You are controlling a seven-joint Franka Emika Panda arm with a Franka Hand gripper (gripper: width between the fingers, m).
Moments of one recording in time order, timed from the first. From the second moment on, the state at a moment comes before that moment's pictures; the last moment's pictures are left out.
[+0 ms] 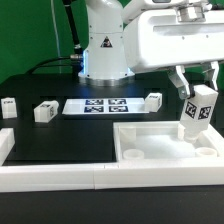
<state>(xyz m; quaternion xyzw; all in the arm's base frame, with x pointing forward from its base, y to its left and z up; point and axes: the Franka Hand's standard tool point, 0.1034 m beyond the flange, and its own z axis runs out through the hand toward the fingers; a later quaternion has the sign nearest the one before) 0.618 0.100 0.117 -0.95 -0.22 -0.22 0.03</state>
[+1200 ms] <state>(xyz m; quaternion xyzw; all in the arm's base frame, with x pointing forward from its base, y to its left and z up) 0.627 0.107 0.128 -0.94 -0.20 -0.25 0.08</state>
